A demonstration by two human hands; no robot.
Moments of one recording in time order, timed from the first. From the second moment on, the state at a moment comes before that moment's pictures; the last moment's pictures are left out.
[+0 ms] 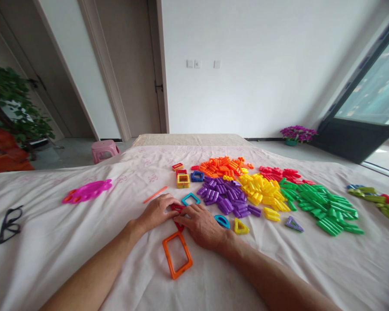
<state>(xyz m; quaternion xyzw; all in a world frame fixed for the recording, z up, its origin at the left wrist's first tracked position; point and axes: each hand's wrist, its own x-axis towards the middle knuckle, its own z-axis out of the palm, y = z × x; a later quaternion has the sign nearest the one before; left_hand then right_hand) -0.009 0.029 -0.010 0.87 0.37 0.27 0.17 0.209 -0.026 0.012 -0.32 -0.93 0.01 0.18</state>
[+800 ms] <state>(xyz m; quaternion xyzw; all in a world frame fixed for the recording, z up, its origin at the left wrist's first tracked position) -0.008 0.028 -0.005 0.87 0.37 0.27 0.18 0.209 -0.023 0.008 -0.33 -0.92 0.06 0.20</state>
